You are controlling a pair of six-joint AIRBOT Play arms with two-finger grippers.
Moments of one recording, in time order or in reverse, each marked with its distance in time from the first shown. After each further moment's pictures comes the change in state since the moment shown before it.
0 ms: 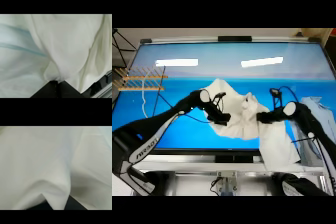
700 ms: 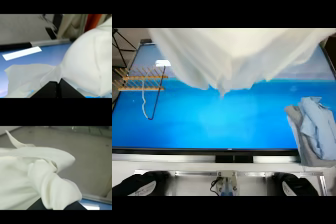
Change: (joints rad) left arm 0.355 0.682 0.553 0.209 0.095 -0.010; right arm 0.001 0.365 0.866 -0.243 -0.137 -0.028
